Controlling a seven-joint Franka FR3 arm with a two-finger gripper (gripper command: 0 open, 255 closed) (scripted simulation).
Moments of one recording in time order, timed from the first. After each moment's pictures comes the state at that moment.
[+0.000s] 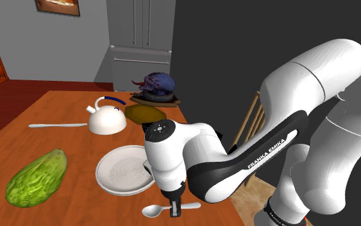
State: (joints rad) arm 0.29 -0.07 0.51 -2.37 -0.07 2.07 0.13
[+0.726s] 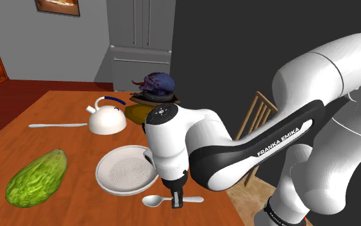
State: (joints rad) arm 0.29 -0.14 0.51 -2.32 -0.04 1.96 0.09
